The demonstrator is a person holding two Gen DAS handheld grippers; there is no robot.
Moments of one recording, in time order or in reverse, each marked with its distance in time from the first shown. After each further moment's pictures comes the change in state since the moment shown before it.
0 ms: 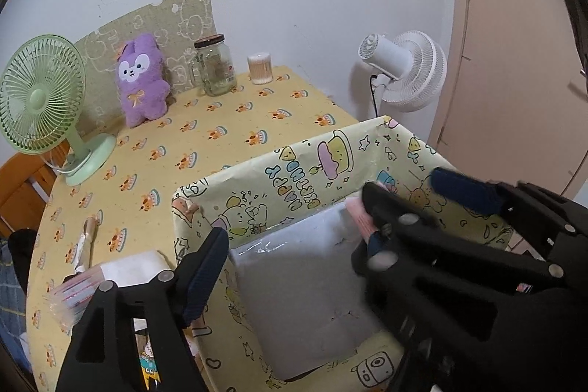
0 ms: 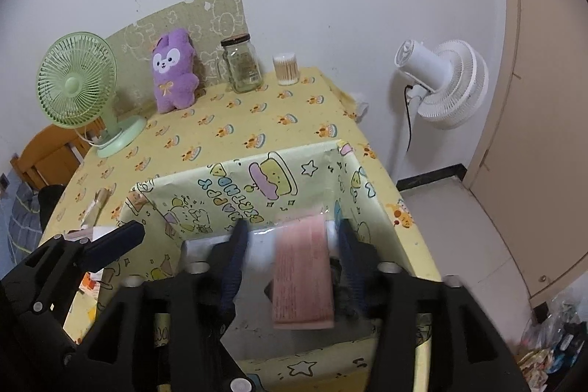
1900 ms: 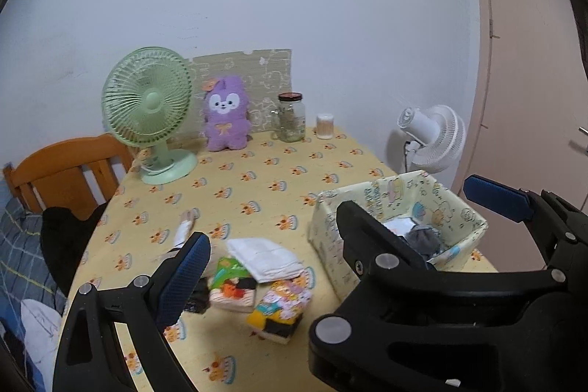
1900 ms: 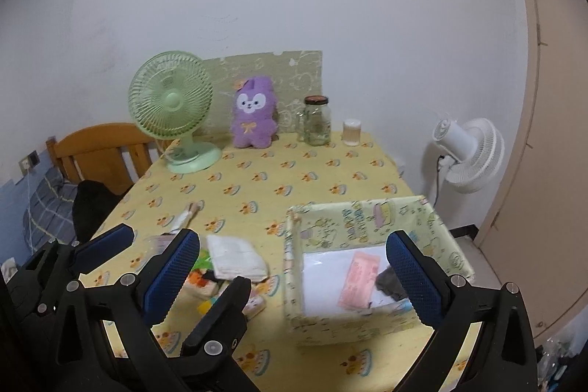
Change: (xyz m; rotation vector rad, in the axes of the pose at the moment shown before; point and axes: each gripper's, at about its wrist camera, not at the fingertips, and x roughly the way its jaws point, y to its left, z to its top) left arm -0.141 0.086 -0.060 -0.137 -0.240 0.103; right arm -0.114 0.129 -0.025 -0.151 -0.195 0.078
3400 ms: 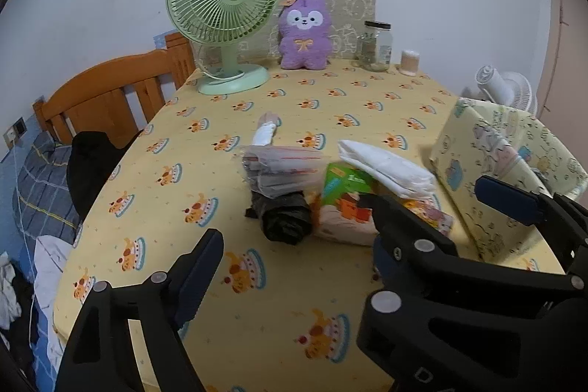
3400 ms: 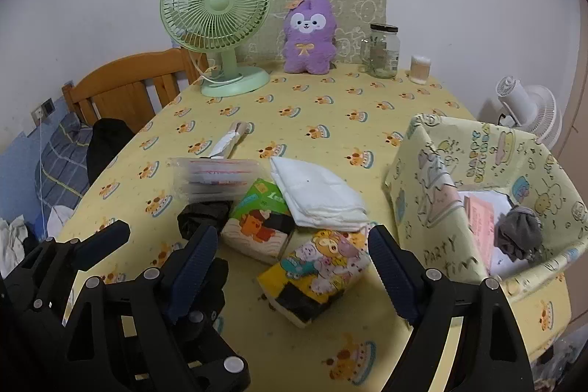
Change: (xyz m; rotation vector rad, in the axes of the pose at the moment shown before) left arm 0.067 0.091 -0.075 -0.124 0.209 0.171; right arm 0.102 0.081 -0.062 -0.065 0.202 0.102
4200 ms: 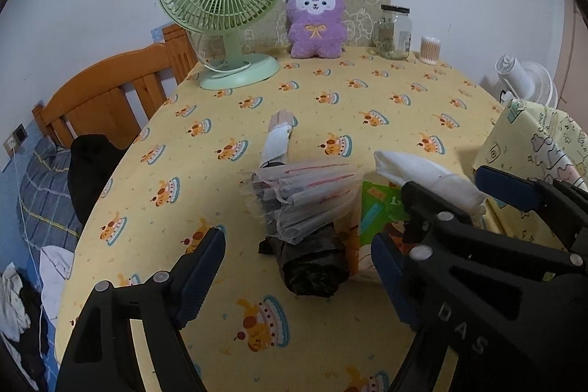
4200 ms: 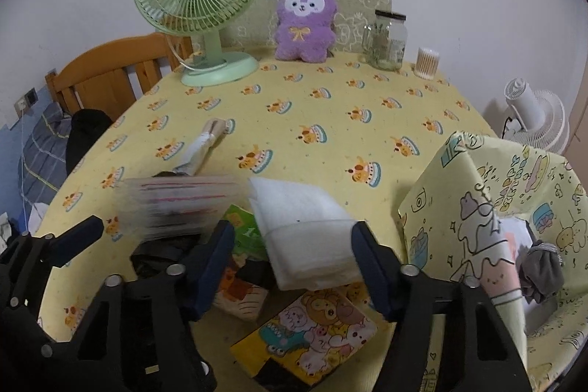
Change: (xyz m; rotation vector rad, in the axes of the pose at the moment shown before) left arm 0.049 0.009 0.023 0.025 0.054 0.044; right arm 0.064 -0.005 0.026 -0.024 0.066 -0.045
